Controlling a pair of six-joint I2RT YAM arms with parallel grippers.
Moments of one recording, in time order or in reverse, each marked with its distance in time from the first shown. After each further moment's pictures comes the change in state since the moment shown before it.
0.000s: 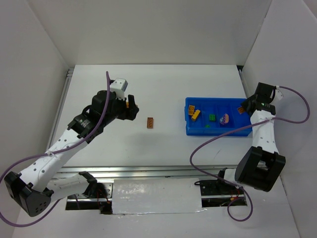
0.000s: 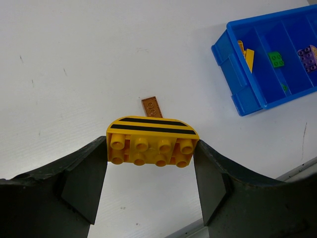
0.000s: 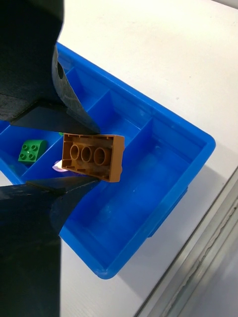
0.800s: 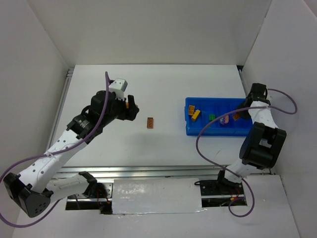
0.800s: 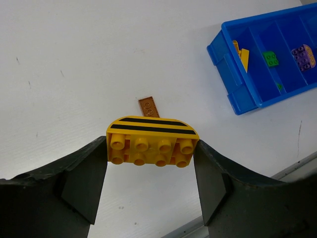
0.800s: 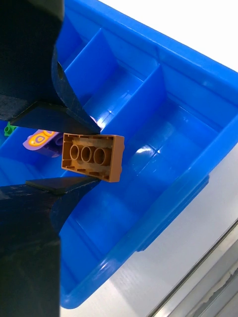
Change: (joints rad) left arm 0.000 -0.007 0.000 -0.002 0.017 0.001; right arm 0.000 0.254 0.031 -0.005 -0.037 -0.078
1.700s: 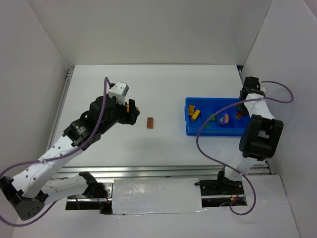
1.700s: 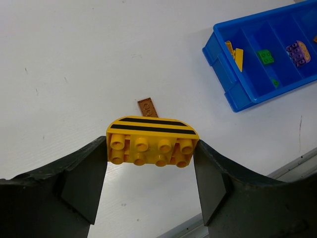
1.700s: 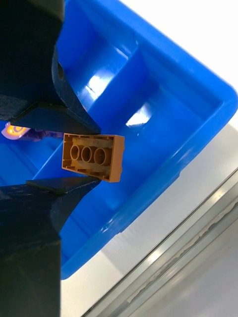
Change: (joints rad) left arm -0.106 -0.068 0.000 -0.025 -0.106 0.025; right arm 0.084 0.128 0.147 -0.077 0.215 -0.102
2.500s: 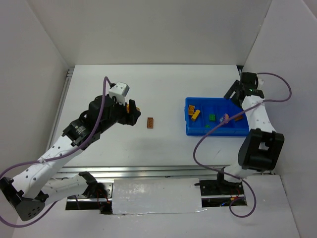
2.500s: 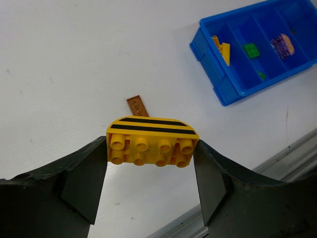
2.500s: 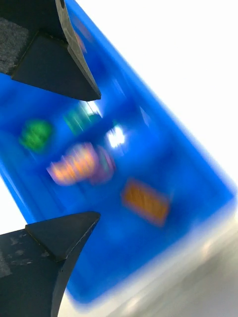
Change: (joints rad) left arm 0.016 -0.003 0.000 -0.002 0.055 0.000; right arm 0.072 -0.129 -0.002 -0.014 -0.057 0.010
